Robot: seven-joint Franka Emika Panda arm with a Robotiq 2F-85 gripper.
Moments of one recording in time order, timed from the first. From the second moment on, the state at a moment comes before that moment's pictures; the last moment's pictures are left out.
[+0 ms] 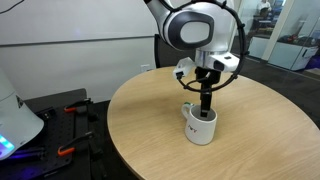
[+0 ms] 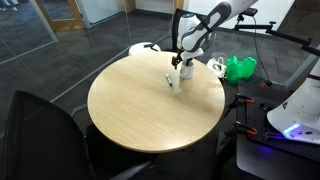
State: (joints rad) arm -0.14 0.56 -0.20 -1.97 0.04 2.58 0.43
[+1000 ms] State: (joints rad) arm -0.13 0.58 -0.20 -1.96 0.03 2.58 0.40
